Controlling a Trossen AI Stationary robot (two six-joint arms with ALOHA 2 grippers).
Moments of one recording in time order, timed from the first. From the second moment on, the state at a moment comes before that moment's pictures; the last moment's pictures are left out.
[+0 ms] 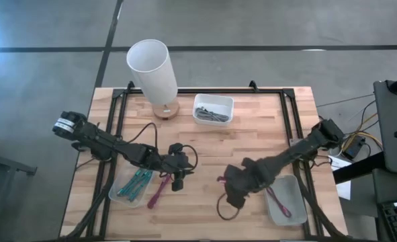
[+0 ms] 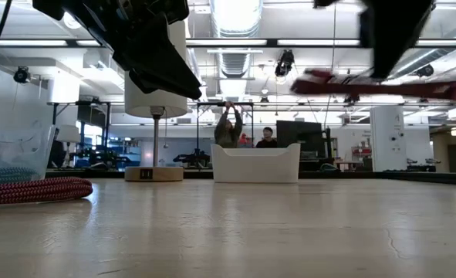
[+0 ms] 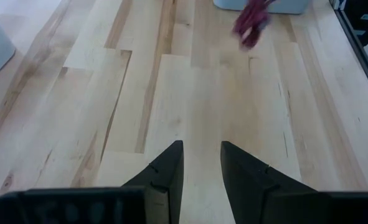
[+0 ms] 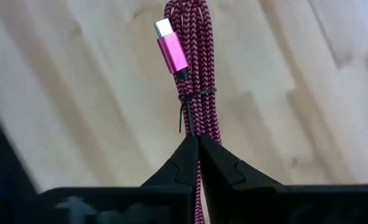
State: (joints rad) left arm -0.31 1.47 0.86 -0.02 -0.23 -0.31; right arm 0.49 1.73 1.41 -1.01 0.13 0.97
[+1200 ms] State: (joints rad) left arm -0.31 1.47 0.79 0.09 -0.23 -0.34; right arm 0.98 1.72 1.29 -1.42 0.00 2.11
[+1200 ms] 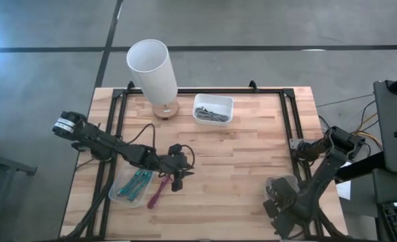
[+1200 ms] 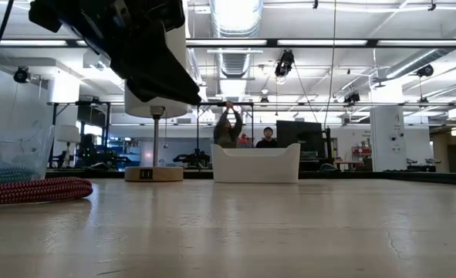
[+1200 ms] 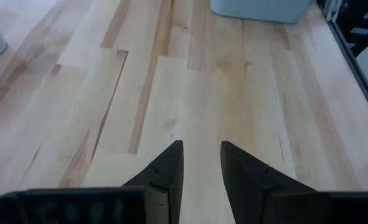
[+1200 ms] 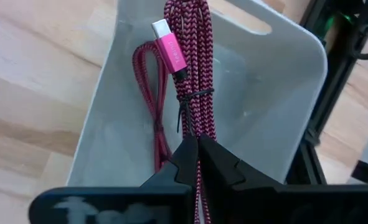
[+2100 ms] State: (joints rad) left arm -0.31 1.47 0.79 0.10 -0.23 -0.34; right arm 0.98 1.72 1.16 -1.23 0.00 2.00
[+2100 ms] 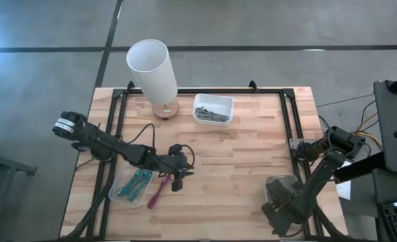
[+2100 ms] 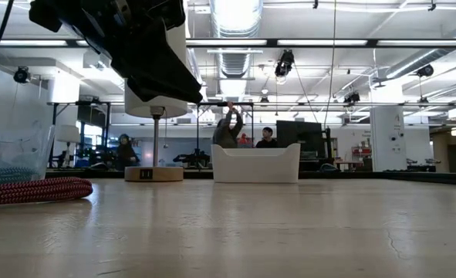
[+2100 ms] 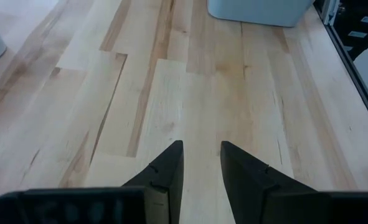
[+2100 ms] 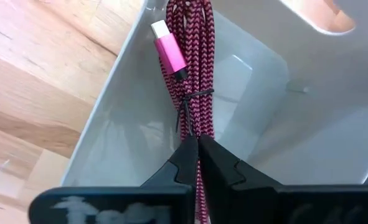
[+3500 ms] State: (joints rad) left arm -0.31 1.47 0.79 0.10 -0.23 -0.34; right arm 0.94 1.72 1.09 -1.20 -0.32 1.70
